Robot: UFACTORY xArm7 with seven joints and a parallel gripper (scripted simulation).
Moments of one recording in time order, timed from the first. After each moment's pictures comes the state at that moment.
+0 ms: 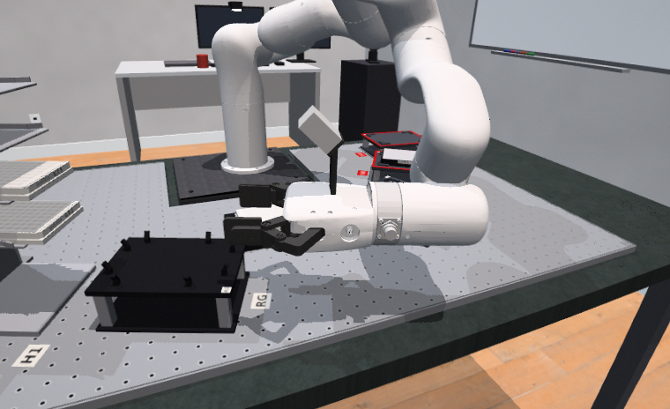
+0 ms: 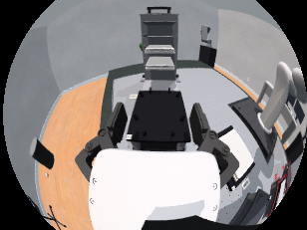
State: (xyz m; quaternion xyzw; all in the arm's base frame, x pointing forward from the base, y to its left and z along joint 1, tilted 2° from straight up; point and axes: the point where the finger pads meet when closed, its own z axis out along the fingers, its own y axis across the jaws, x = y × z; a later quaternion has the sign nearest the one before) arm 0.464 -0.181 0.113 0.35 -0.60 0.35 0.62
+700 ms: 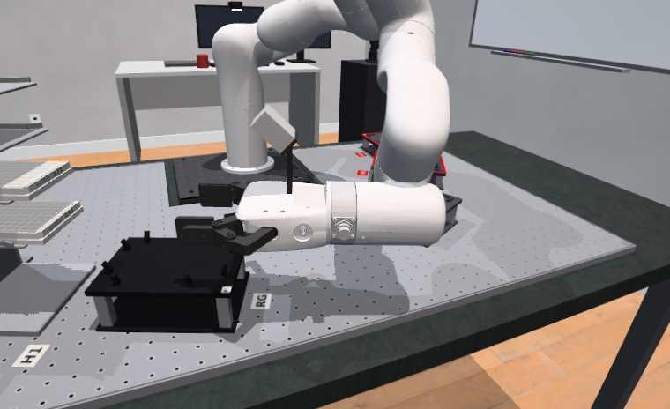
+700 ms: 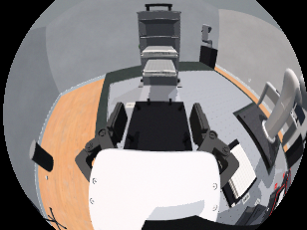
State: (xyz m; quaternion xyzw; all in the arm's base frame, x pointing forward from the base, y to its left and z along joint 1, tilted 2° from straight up) arm 0.439 -0.224 0.114 0.35 -0.60 0.35 0.62
